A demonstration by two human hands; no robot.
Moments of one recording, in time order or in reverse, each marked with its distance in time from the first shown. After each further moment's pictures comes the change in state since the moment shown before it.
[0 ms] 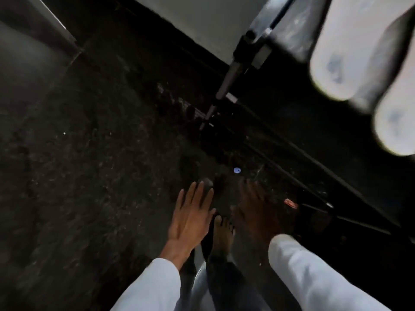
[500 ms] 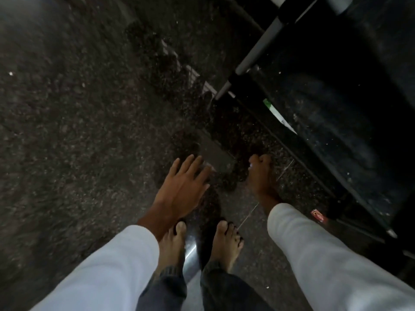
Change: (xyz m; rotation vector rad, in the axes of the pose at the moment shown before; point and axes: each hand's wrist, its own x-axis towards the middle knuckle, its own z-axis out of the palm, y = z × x) left_hand 0.100 -0.093 0.154 0.017 0.141 0.087; right_hand 0.198 0.056 0.143 0.037 0.190 0.214
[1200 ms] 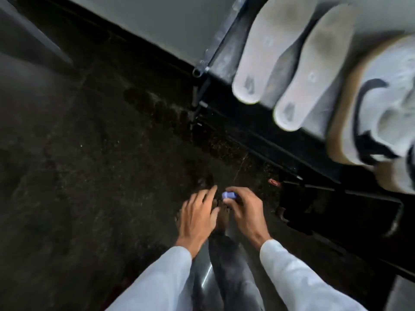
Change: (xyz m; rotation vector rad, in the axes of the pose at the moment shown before) left_hand -0.127 0.182 -0.279 -0.254 -0.029 -0.180; right_hand -0.295 -0.056 -0.315 0.782 0.157 -0.065
